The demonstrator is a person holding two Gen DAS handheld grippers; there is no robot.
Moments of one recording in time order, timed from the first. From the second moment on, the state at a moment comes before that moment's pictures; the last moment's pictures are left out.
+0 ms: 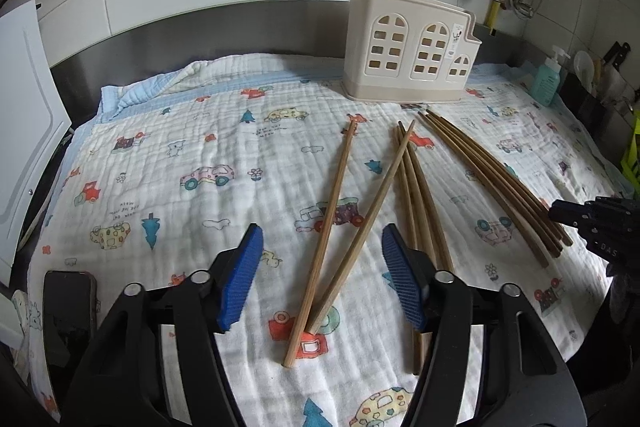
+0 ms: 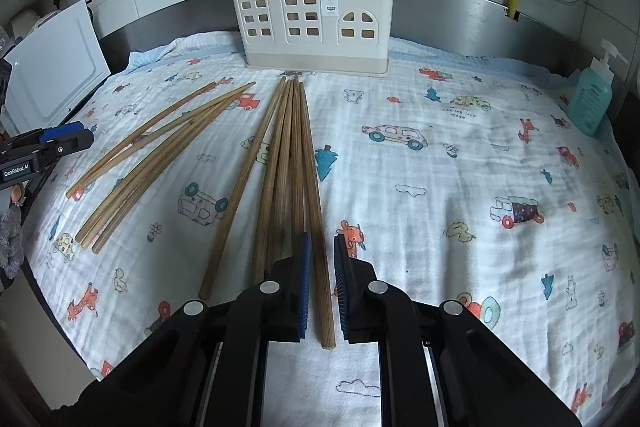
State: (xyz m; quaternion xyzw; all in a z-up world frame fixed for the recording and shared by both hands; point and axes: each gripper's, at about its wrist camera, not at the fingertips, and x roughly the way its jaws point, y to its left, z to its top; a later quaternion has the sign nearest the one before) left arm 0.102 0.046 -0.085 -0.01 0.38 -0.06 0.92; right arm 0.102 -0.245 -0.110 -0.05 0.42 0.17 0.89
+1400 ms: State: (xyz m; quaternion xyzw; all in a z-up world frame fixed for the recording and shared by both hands) left arm 0.127 0.041 -0.115 0.02 0.42 -0.05 0.91; right arm 0.095 -0.237 -0.115 -0.07 0.41 0.16 0.89
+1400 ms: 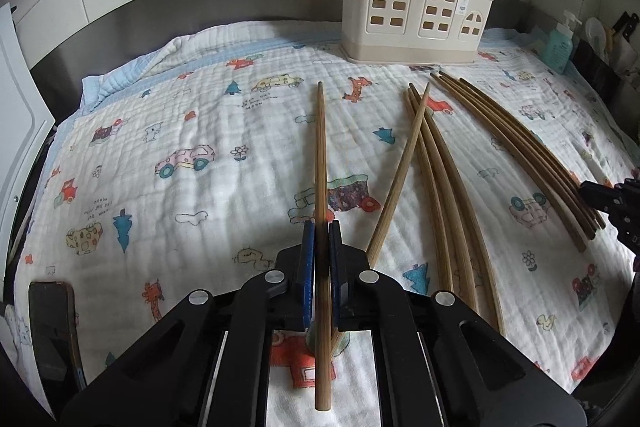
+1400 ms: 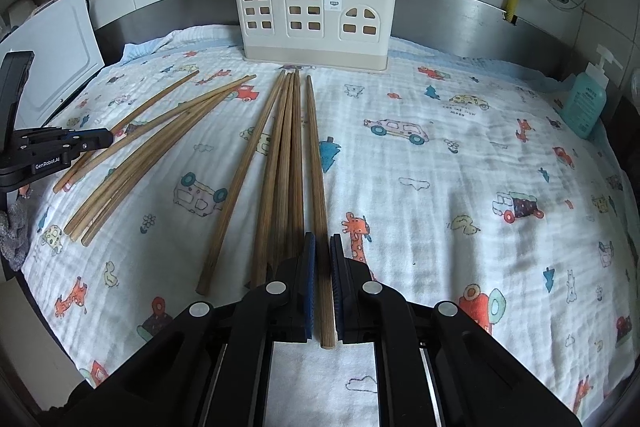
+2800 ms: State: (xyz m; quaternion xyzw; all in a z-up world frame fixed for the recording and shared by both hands) left arm 0.131 0.022 -0.069 -0.01 0.45 -0.12 0.89; right arm 0.080 -0.232 0.002 -0.02 0.27 0.17 0.95
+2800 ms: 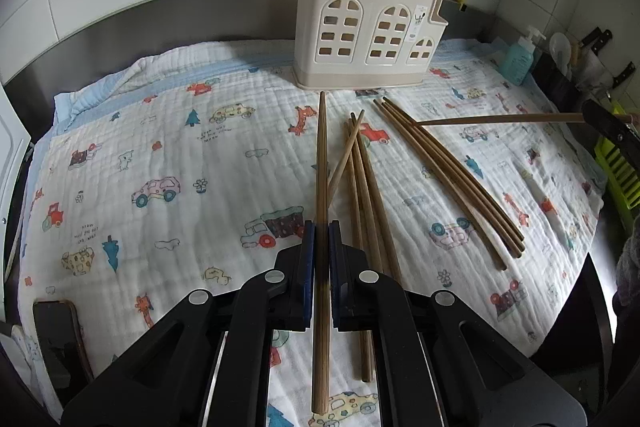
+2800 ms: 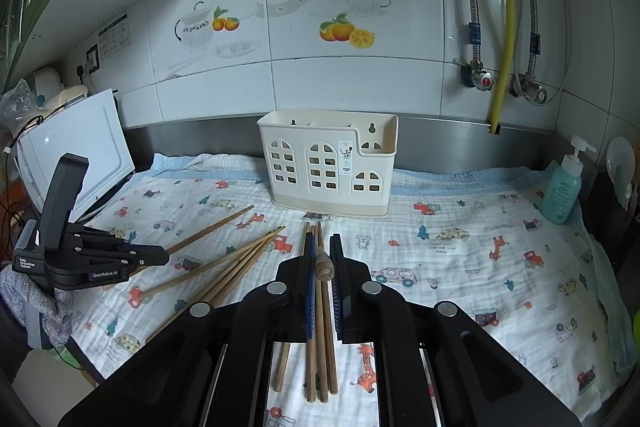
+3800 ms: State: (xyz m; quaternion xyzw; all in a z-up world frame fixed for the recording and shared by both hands) left arm 0.144 0.015 0.000 -0.01 0.37 -0.13 0.92; right arm 0.130 -0.237 0.082 -0.03 0.22 0.19 0.96
